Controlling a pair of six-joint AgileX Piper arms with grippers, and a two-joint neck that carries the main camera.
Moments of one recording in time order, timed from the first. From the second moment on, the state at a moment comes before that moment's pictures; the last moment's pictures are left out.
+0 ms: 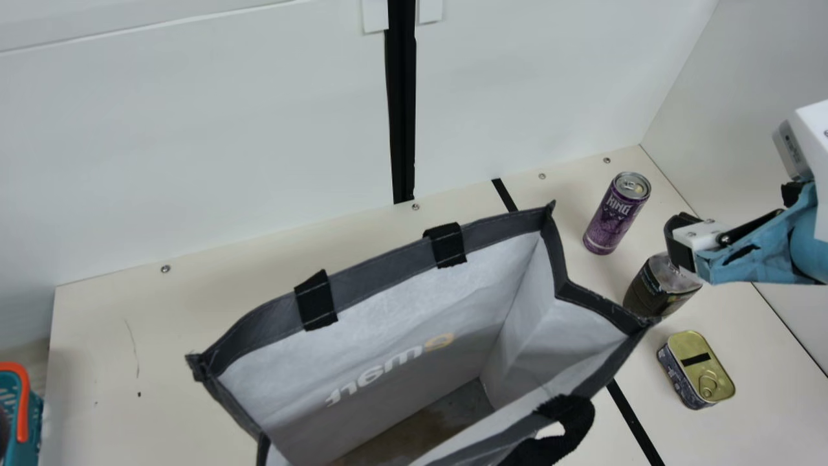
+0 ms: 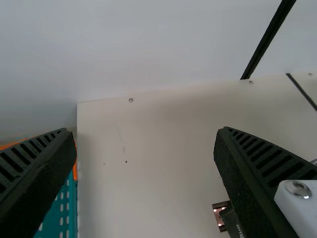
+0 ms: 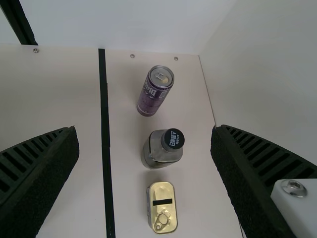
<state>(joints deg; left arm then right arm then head) -8.6 57.9 -85.7 -8.7 66.1 4.6 -34.0 63.5 -89.0 10.2 69.9 -31.1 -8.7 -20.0</state>
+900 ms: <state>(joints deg) -18.1 68.4 -100.9 -14.6 69.8 12.3 -34.0 63.5 -89.0 10.2 69.9 -31.1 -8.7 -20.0</state>
